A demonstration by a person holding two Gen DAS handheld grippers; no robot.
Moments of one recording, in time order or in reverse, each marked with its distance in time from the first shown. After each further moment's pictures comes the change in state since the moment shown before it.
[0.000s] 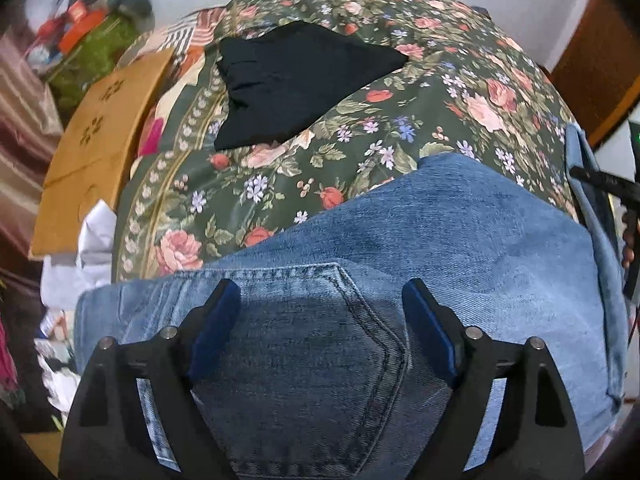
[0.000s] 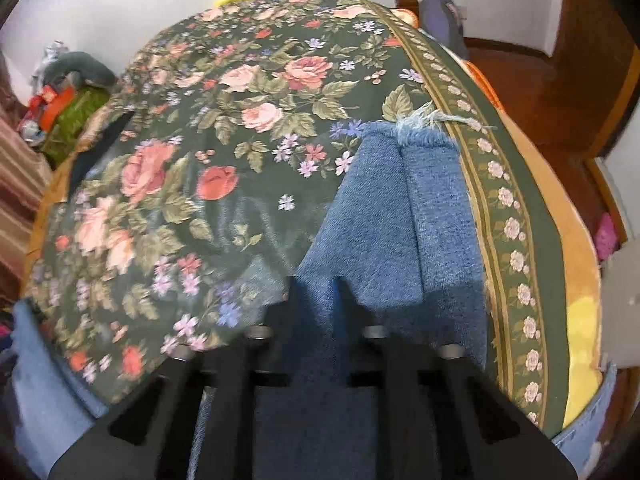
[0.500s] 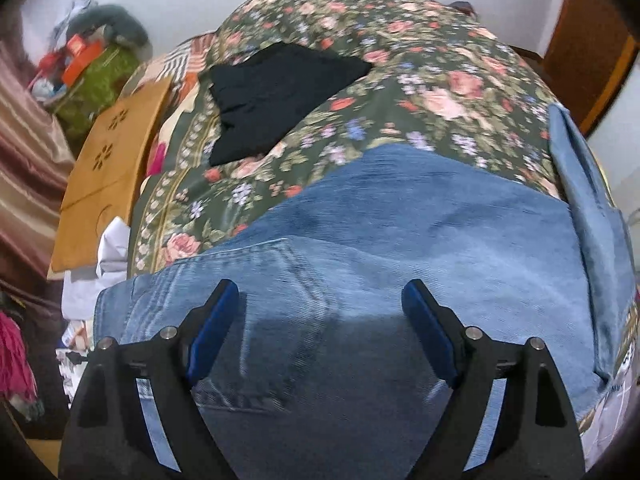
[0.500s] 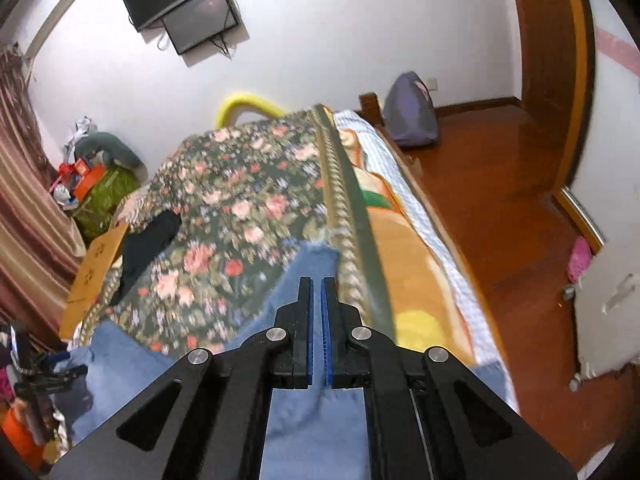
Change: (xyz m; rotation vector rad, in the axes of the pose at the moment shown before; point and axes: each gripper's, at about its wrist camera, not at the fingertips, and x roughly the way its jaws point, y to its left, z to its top) left arm -0.036 -0.047 -0.020 0.108 -0.060 0.075; right arm -0.201 -0.072 -0.023 0.052 -0.293 0.017
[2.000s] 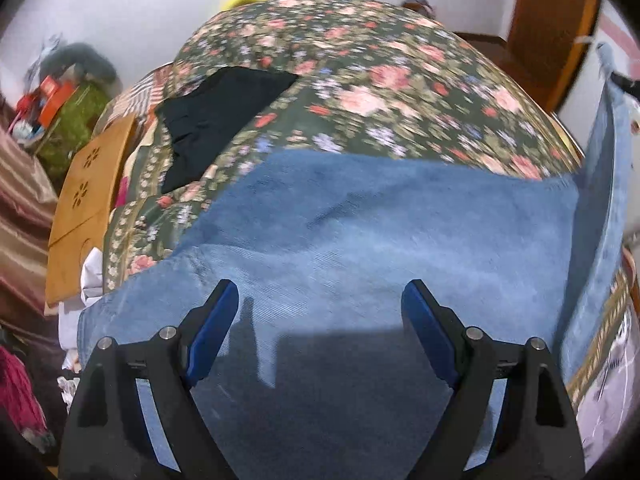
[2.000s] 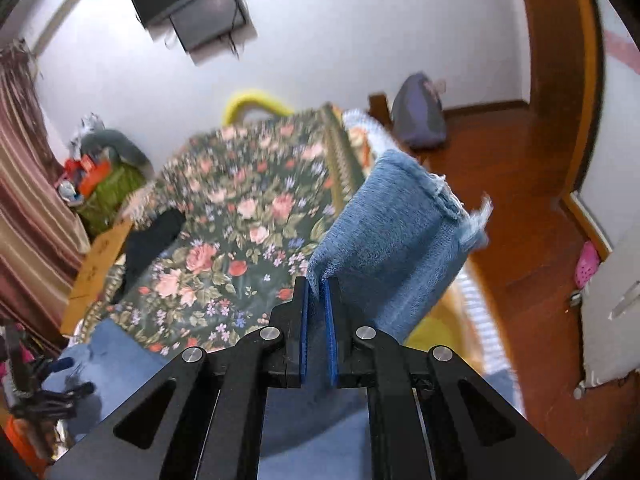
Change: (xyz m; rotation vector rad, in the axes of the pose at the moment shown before) left arm -0.017 -0.070 -0.015 0.132 -0.040 -0.052; right arm -0.010 -0.007 -0.007 -0.019 -0.043 0.033
